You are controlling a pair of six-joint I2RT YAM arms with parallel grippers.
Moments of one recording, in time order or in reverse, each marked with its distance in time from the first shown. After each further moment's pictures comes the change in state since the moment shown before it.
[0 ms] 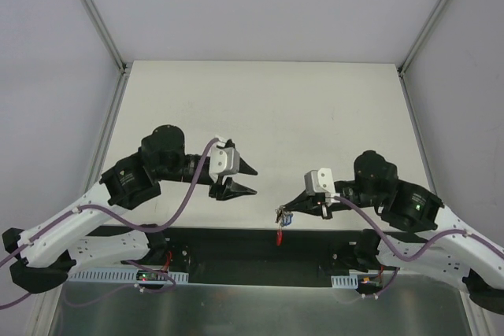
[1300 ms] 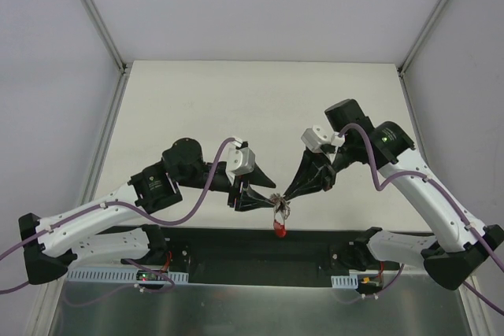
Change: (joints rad) left arm -0.134 0.021 -0.203 0.372 -0.031 -0.284; right arm -0.418 0.490 0.440 -0.617 -0.914 -0.570
